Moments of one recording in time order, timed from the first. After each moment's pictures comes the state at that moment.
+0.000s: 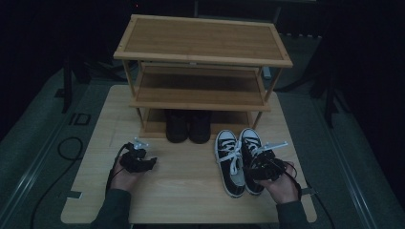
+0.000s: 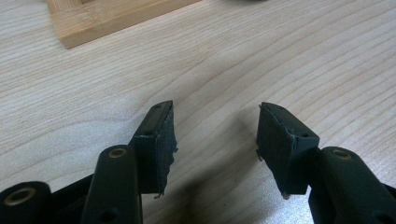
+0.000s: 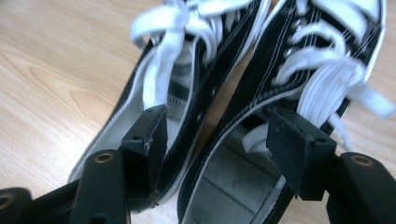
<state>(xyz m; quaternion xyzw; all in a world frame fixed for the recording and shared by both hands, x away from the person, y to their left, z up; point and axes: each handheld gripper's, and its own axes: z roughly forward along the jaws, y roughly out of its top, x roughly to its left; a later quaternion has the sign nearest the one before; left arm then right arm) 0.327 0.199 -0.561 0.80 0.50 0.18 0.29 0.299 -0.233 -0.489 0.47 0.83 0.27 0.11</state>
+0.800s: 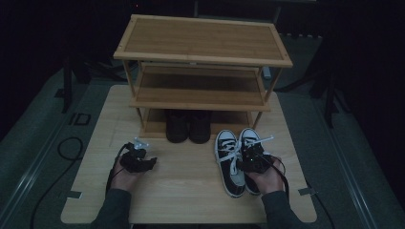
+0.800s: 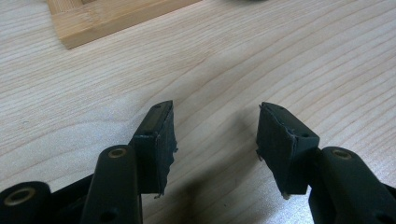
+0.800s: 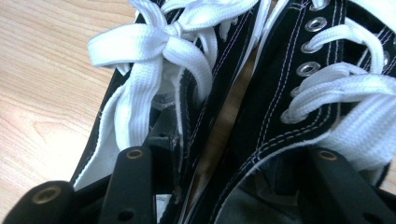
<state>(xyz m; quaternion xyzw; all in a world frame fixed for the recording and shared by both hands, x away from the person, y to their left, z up) 0.327 0.198 -0.561 0.80 0.50 0.18 0.29 0.331 -0.209 -0.509 0.51 0.82 0.24 0.11</state>
